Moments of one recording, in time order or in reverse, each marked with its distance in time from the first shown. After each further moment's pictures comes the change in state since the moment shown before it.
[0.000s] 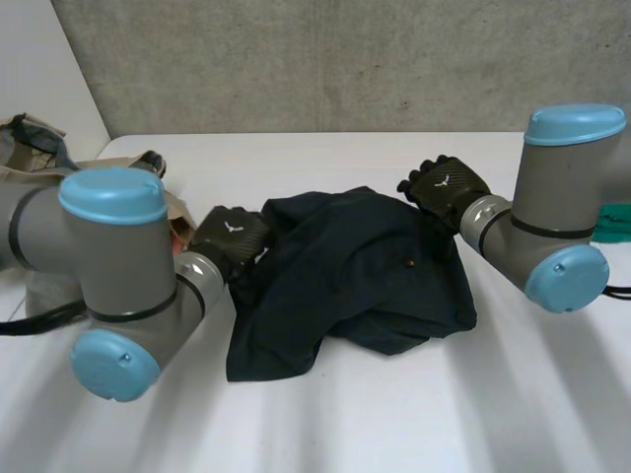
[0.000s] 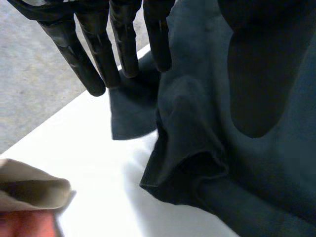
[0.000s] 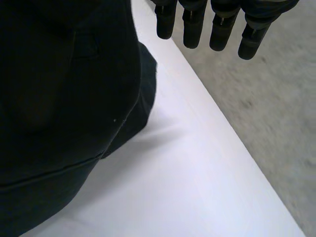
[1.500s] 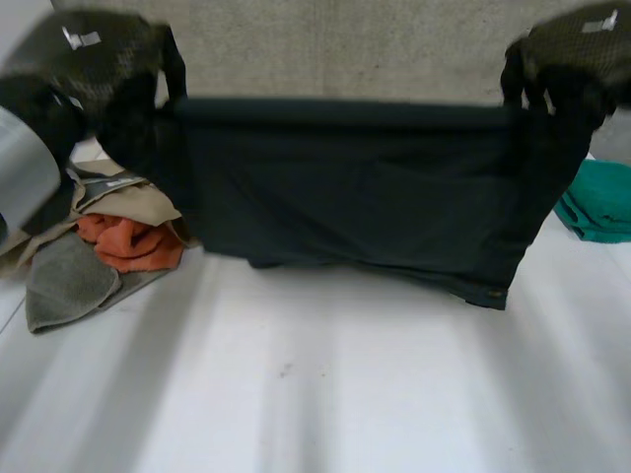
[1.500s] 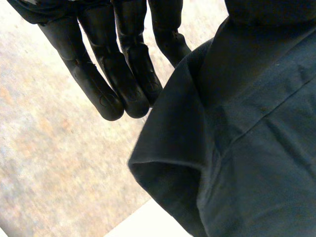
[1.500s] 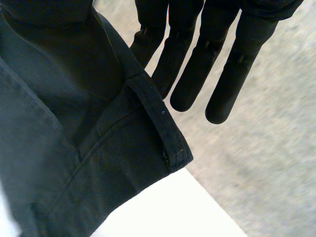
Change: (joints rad) left arm 0.091 0.565 0.078 -0.226 0.051 -0.092; right arm -0.174 -0.587 -0.069 0.501 -0.210 0.177; left_hand 0.678 0.731 0.718 0.735 0.714; right_hand 0.903 0.970 0.982 0.987 0.947
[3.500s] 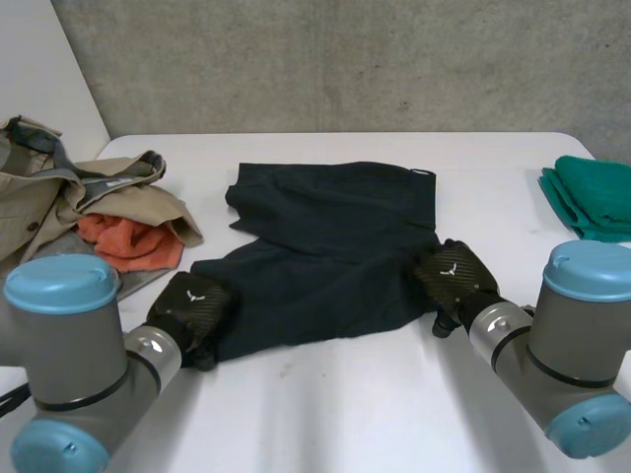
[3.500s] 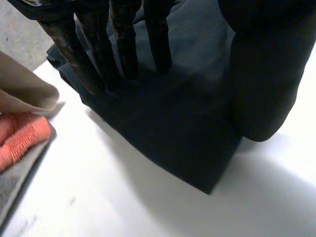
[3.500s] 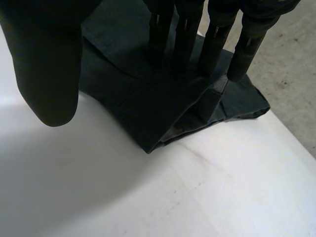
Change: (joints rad) left arm 0.027 -0.464 -0.525 0.455 0.006 0.220; right arm 0.154 0.370 0.807 -1.005 0.140 -0.122; left_hand -0.701 -0.753 -0.740 -0.755 -0.730; right_hand -0.648 -0.718 -0.730 -0.753 -0.740
